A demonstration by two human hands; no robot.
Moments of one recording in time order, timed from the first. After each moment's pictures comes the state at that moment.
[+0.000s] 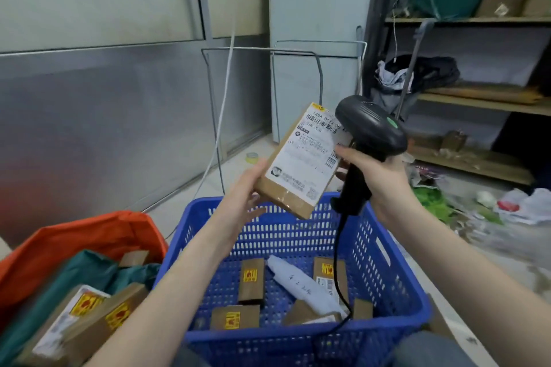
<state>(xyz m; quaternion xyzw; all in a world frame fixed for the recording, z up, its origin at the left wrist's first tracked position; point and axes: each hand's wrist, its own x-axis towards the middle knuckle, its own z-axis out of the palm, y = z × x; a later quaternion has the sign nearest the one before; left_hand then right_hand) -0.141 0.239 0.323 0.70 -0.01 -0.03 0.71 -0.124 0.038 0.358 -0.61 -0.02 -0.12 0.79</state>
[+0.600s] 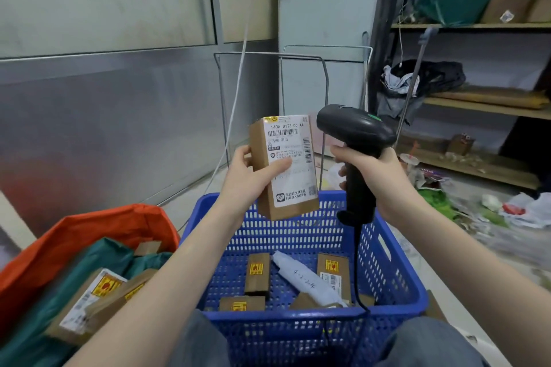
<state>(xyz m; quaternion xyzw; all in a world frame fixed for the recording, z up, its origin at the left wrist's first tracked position) -0.159 0.236 0.348 0.73 0.01 0.10 0.68 -0.165 0.044 0.376 -0.69 -0.06 -0.07 0.72</state>
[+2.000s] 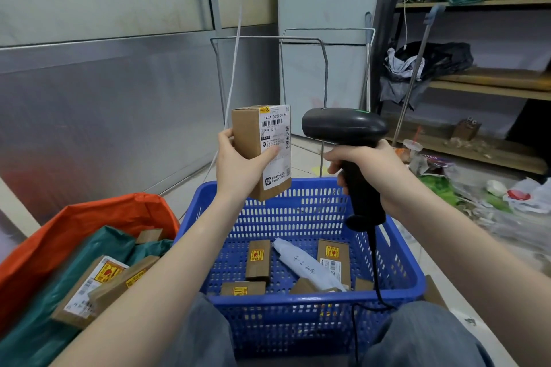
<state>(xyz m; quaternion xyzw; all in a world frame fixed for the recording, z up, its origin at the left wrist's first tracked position) -0.135 0.228 0.326 0.76 0.05 0.23 0.61 -0.176 0.035 0.376 -0.75 -0.05 0.02 0.66</state>
